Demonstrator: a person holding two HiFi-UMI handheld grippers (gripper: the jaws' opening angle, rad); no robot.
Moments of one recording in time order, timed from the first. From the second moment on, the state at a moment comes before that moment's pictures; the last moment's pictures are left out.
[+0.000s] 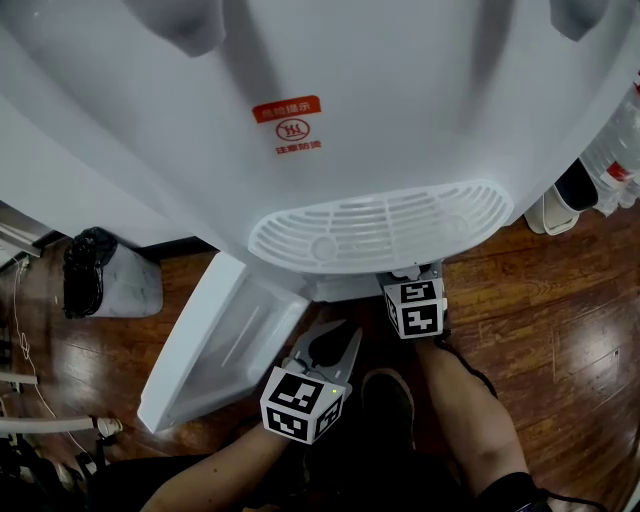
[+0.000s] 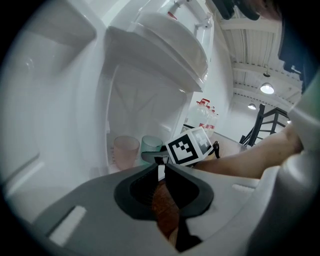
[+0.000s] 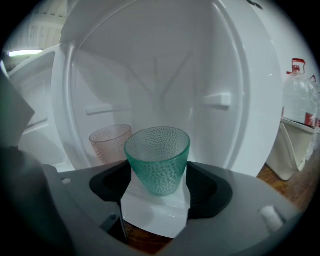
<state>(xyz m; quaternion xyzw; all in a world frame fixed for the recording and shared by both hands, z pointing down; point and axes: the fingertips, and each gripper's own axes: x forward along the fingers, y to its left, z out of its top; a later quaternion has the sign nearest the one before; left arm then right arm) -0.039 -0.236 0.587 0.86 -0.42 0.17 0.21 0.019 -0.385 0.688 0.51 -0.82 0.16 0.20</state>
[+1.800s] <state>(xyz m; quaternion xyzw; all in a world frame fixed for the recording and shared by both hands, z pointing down) -0.046 -0.190 0.310 0.92 -0.36 0.12 0.07 0.036 -0.197 0.410 0.38 -0.91 0.09 0.14</state>
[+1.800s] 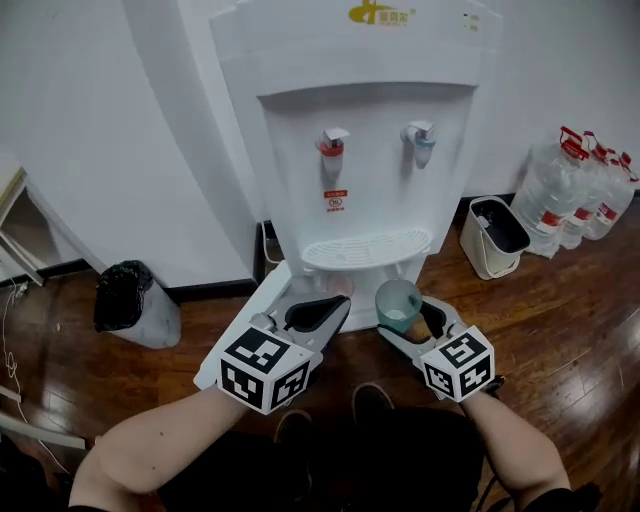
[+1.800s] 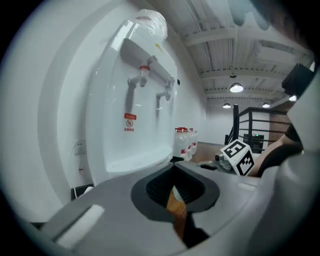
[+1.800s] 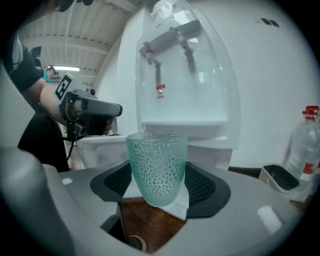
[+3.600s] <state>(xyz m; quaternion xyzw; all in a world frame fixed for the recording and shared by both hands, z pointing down) -0.064 -0.169 0.221 0.93 -0.37 0.00 0.03 0.032 -0.158 0.245 0.35 -0.94 0.02 0.04</state>
